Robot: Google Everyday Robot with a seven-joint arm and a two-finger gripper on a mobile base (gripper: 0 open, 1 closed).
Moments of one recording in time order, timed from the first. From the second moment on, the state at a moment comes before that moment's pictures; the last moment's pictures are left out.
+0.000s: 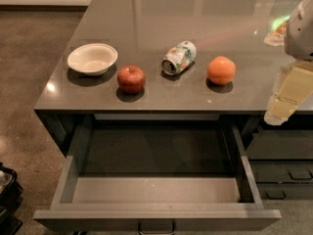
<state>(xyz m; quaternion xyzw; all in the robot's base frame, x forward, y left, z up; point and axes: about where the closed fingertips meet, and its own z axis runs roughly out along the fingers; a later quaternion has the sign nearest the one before) 0.438 -0.217 0.976 -0.60 0.78 -0.03 0.16</state>
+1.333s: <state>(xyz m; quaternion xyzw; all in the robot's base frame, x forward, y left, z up) 0.603 -0.181 0.976 -0.66 0.70 0.03 0.27</state>
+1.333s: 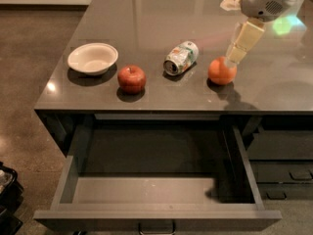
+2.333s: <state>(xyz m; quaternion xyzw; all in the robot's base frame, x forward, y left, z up) 0.662 -0.137 0.984 -0.67 0.67 0.05 0.31</state>
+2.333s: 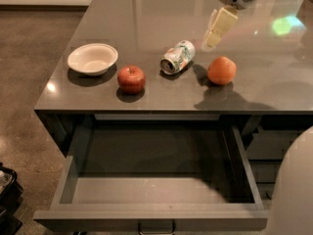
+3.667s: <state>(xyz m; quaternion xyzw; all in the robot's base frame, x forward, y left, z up) 0.717 -0.108 0.902 -0.64 0.67 0.17 0.35</state>
